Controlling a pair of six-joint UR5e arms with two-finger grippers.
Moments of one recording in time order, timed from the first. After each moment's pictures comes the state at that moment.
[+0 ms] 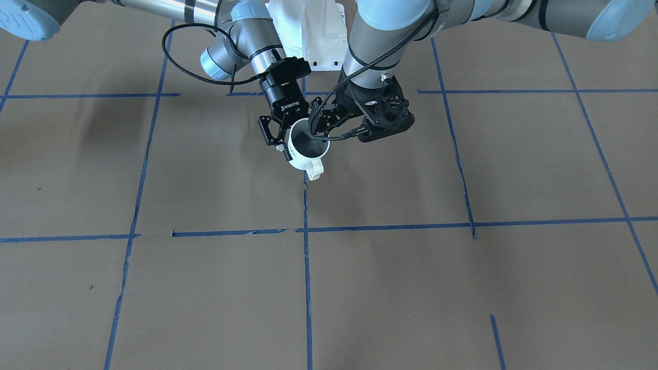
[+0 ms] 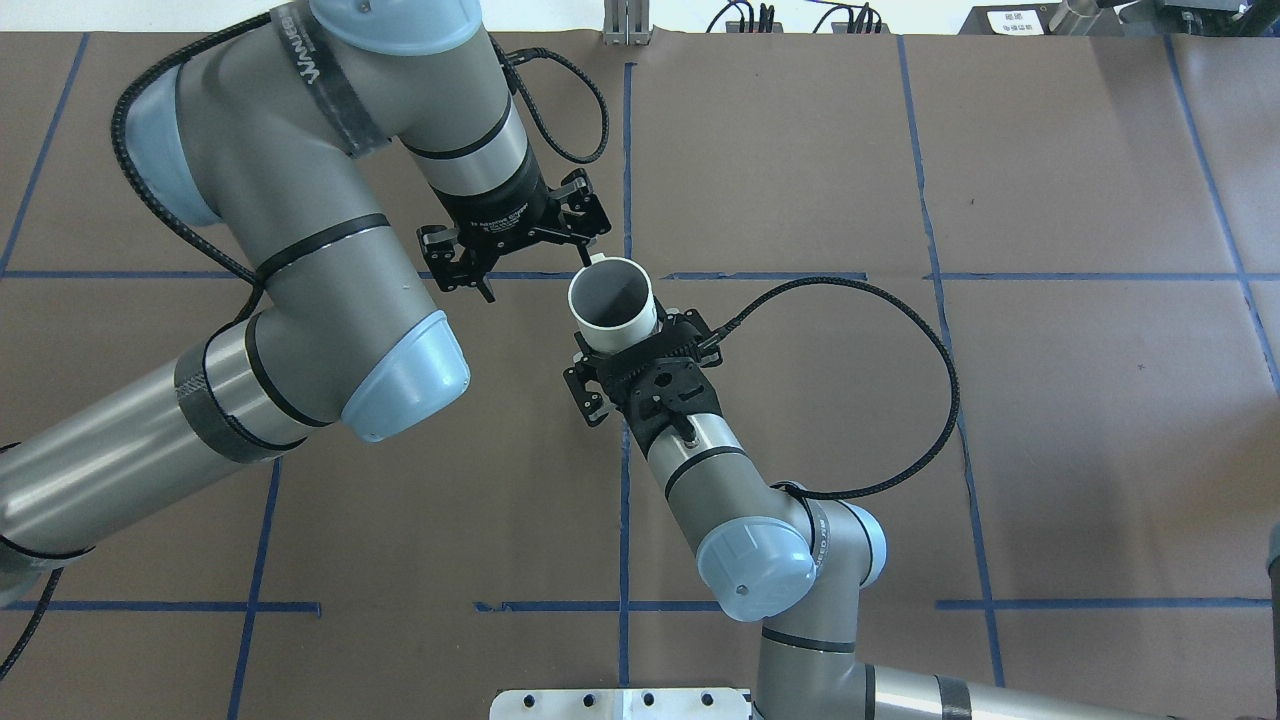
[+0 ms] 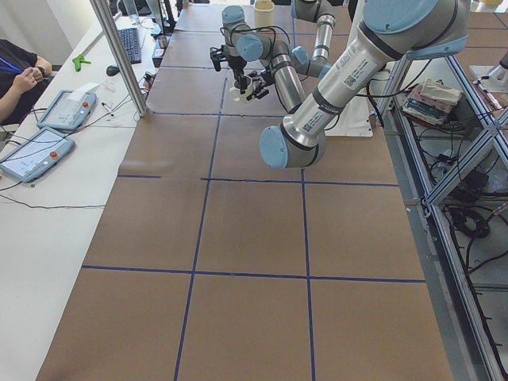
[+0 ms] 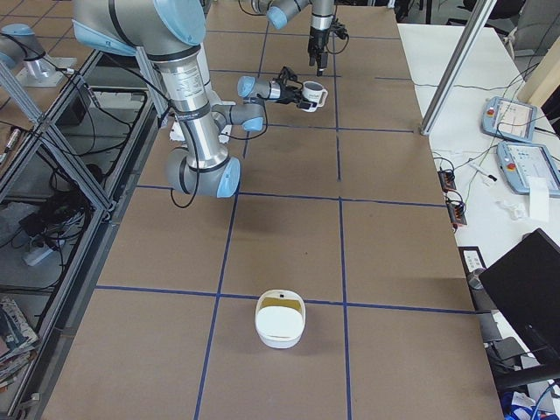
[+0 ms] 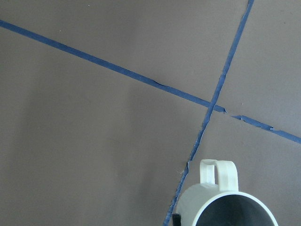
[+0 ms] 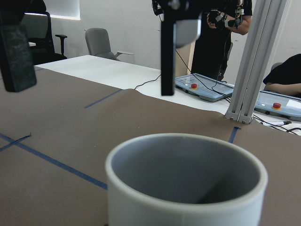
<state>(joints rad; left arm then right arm) -0.72 -2.42 -1.72 -1.34 -2.13 -1.43 0.22 -0.98 1.51 -0.62 0.79 0.65</state>
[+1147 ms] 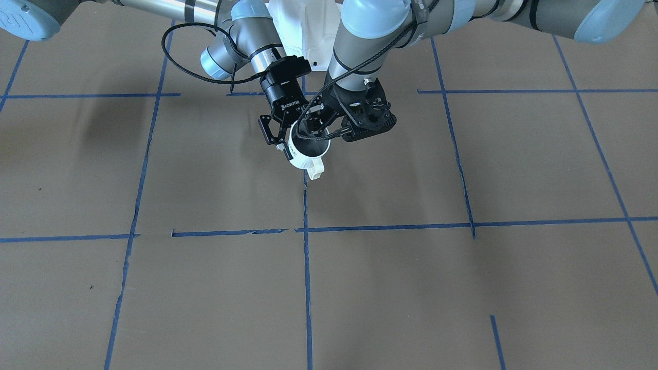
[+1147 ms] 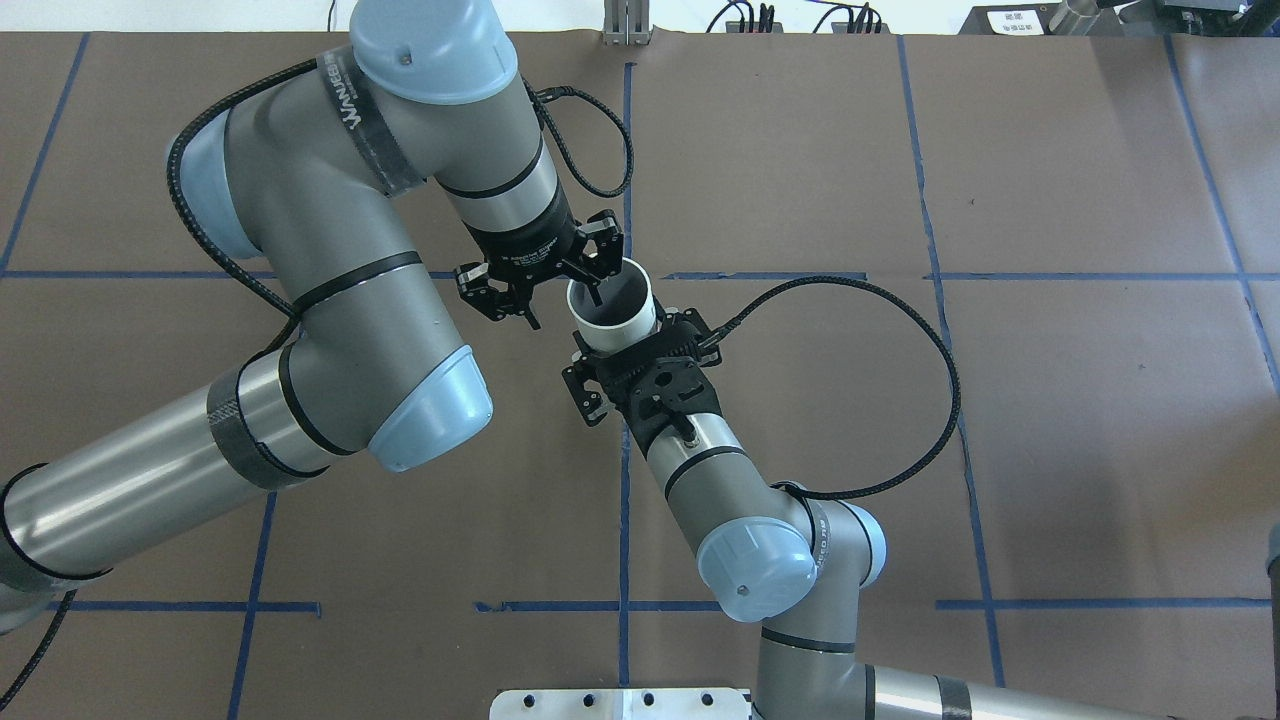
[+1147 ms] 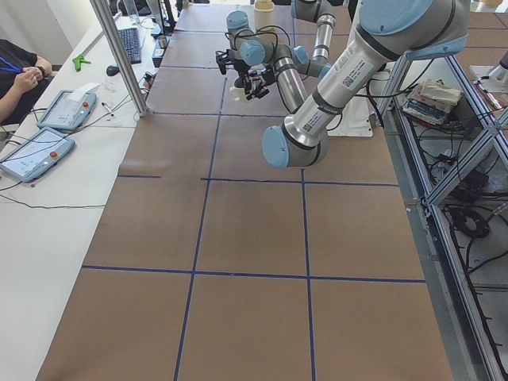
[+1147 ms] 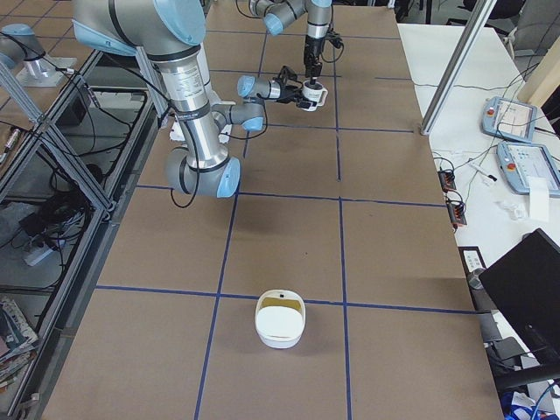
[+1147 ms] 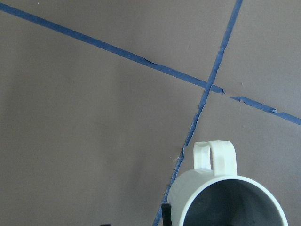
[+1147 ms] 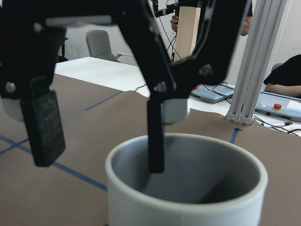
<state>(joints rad) -0.68 -2.42 -1.70 -1.39 -2.13 -1.48 0.22 -0.98 1.52 -0.61 0.79 0.65</state>
